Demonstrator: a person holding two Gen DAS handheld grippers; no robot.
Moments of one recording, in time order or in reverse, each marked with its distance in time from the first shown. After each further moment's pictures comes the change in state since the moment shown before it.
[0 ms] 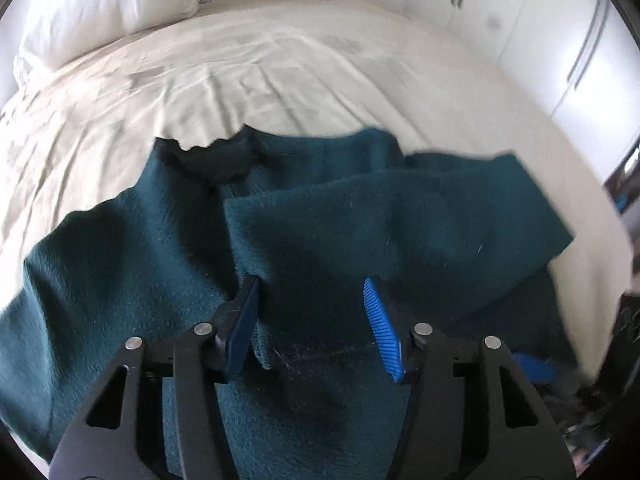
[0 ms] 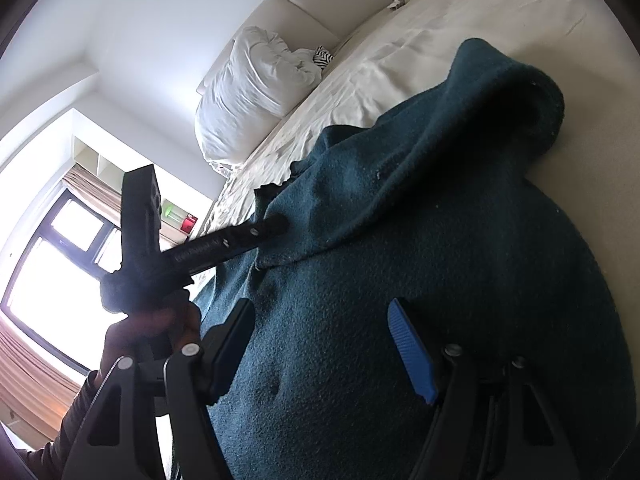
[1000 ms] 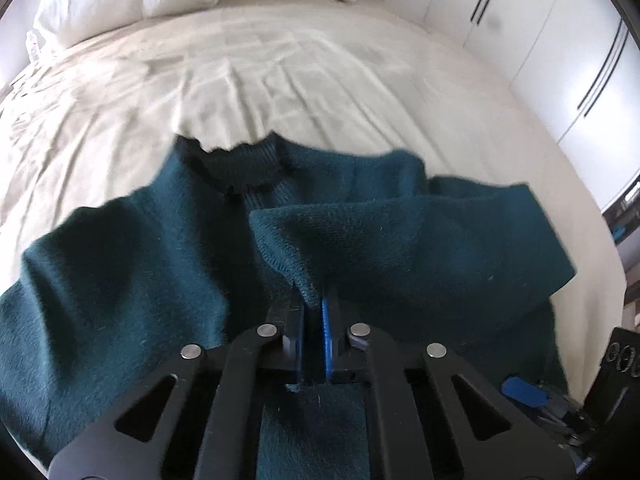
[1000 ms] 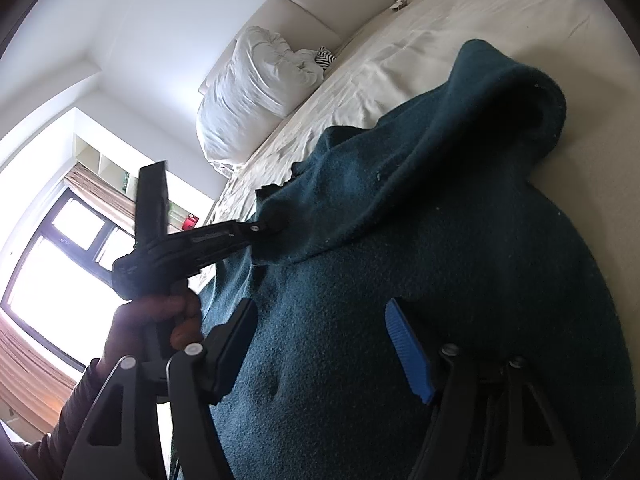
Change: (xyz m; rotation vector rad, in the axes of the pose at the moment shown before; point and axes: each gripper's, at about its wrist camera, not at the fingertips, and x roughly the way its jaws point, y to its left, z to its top) left arm -0.002 0.031 0.016 -0.117 -0.038 -0.042; right arm -0.001 0.000 0.001 -0.003 -0.001 0.001
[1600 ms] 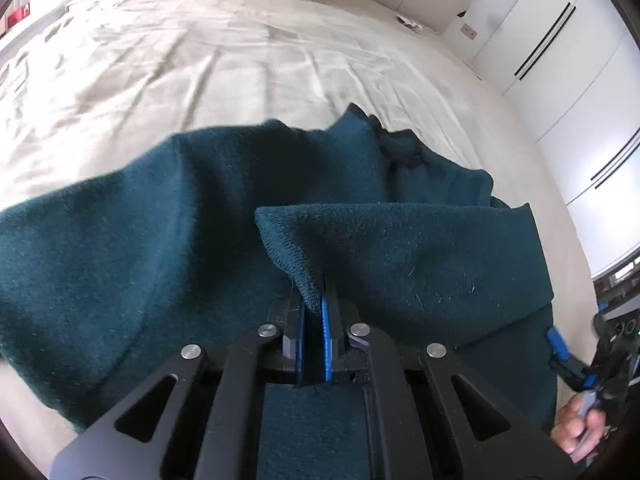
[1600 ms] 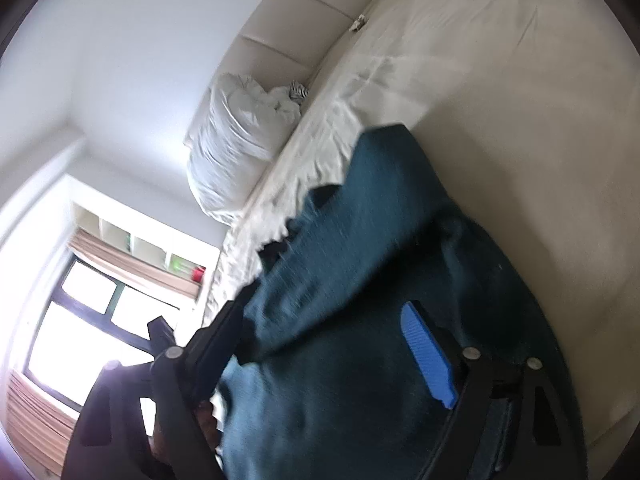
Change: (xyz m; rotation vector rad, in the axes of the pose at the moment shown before) left arm -0.046 0.115 -0.050 -0.239 -0.011 -0.006; right arm -0.038 -0.019 0.028 0.198 -0.121 0.043
